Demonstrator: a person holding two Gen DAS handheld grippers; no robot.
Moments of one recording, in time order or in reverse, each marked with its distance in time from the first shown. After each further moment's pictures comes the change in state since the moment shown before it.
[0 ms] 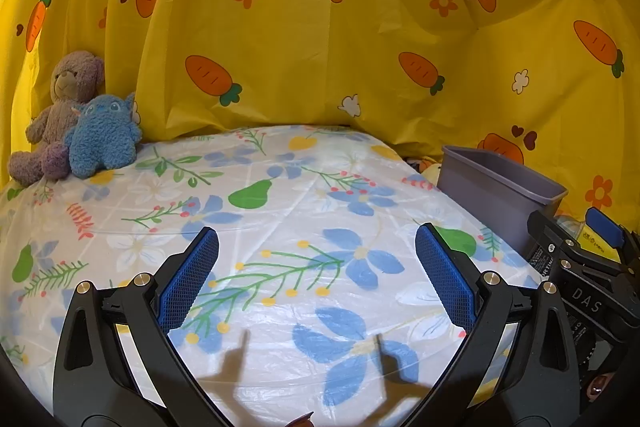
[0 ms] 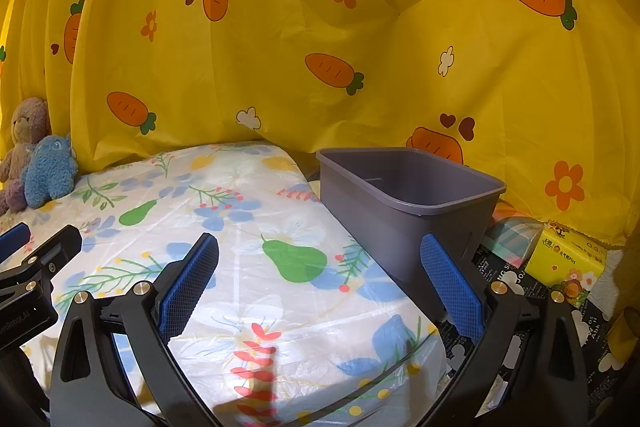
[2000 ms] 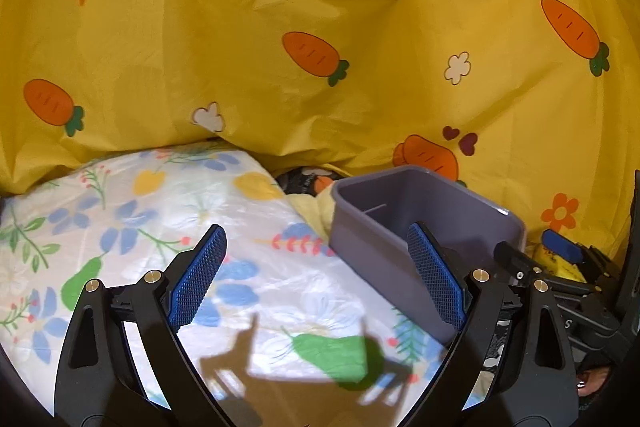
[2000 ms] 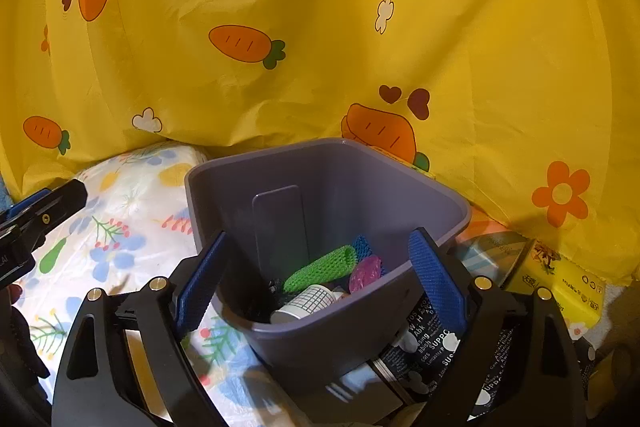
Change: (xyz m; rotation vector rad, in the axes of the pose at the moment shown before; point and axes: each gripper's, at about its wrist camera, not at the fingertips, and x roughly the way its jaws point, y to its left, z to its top) left arm 0.139 -0.116 0.082 0.098 0.079 -0.302; right arm 0.108 -0.115 0.052 0.103 0.152 -0.101
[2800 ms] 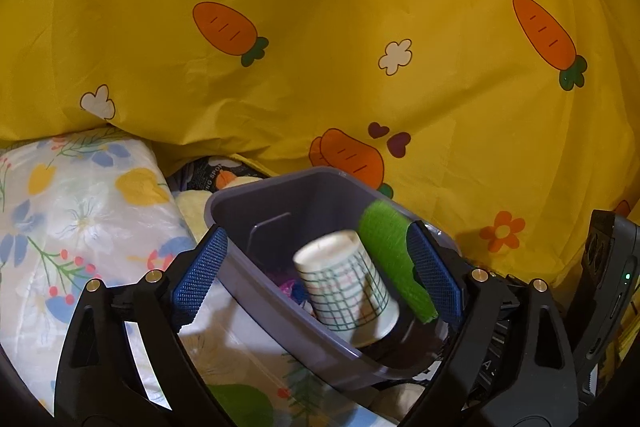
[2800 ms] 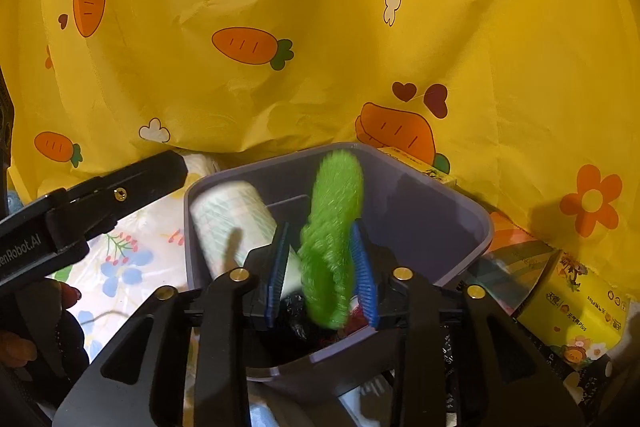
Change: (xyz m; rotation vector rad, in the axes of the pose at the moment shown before) left arm 0.068 -0.058 0.028 -0.063 0.090 -0.302; right arm 0.028 -0.024 0.018 0.035 0.014 0.098
